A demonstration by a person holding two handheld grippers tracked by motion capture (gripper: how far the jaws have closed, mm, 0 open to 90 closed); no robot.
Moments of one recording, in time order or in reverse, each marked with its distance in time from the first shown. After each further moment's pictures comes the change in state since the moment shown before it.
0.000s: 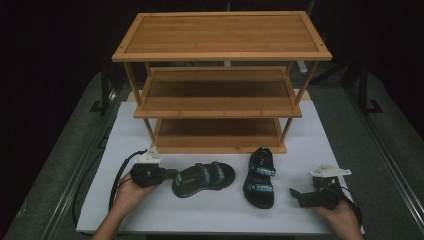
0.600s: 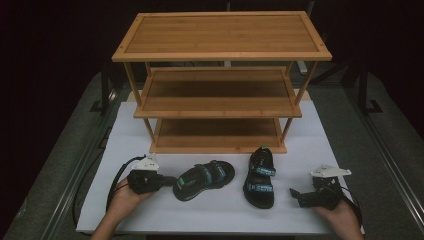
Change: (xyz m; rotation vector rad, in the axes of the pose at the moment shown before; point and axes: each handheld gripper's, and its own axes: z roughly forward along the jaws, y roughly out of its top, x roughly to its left) left arm -0.008 -0.009 -0.006 0.038 -0.054 0.033; right arm 0.000 0.000 0.000 -0.001 0.000 -0.002
